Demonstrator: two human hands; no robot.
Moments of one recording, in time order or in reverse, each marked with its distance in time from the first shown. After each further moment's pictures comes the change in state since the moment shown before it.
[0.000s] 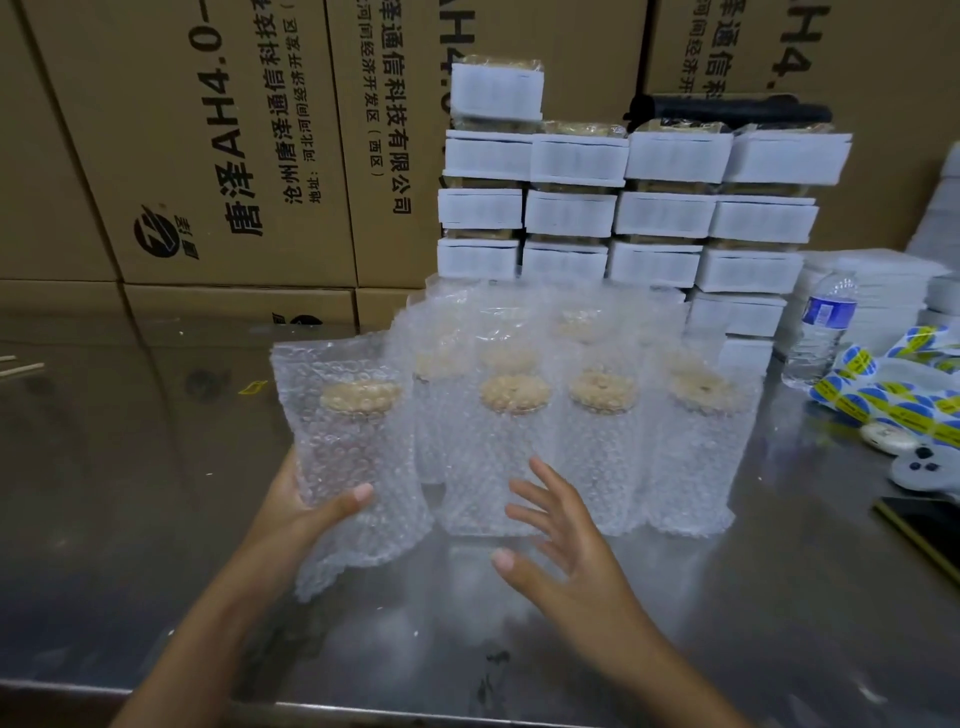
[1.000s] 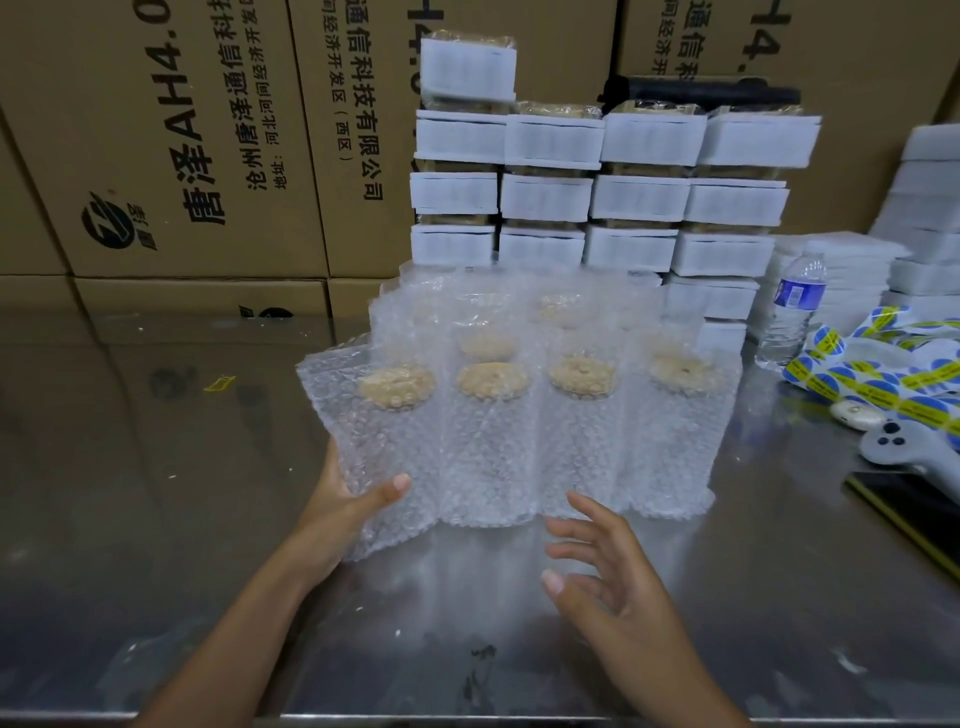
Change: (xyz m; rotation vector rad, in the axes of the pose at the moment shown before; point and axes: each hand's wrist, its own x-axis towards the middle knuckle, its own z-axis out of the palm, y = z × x) left_hand 0.036 -0.039 0.038 -0.045 -0.131 -0.077; right_hand -0.032 0.019 -0.018 -0.055 0.241 0.067
